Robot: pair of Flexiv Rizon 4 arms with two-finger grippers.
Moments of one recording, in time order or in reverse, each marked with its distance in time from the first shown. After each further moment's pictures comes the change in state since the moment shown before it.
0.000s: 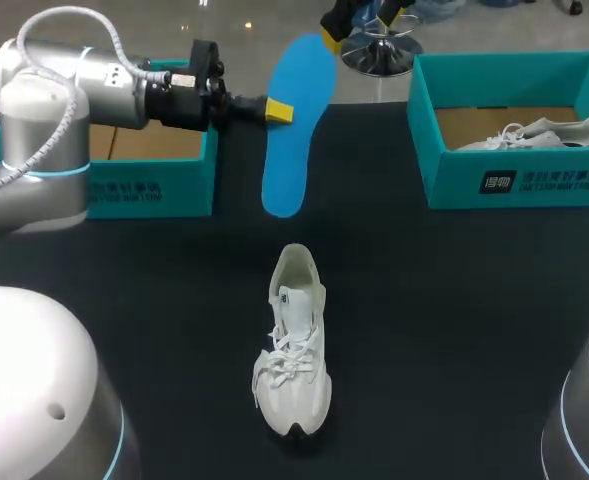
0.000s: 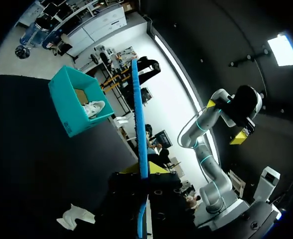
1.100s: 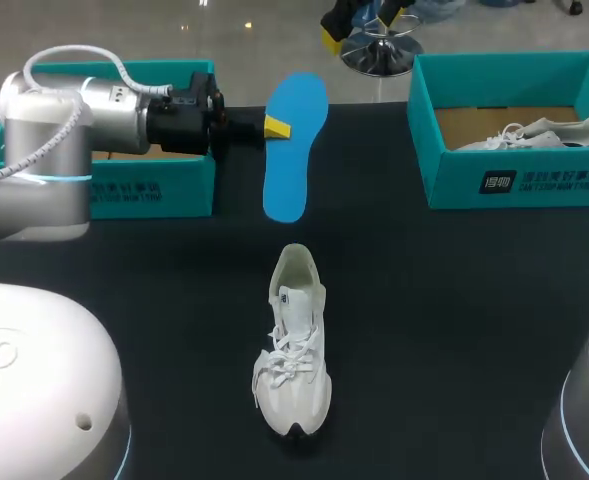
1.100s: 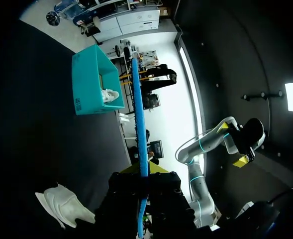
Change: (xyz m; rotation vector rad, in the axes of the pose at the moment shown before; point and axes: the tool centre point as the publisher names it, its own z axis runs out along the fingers) left arm -0.025 0.013 0.001 0.050 0.019 -0.356; right arm 0.000 0.000 0.000 0.000 0.000 0.000
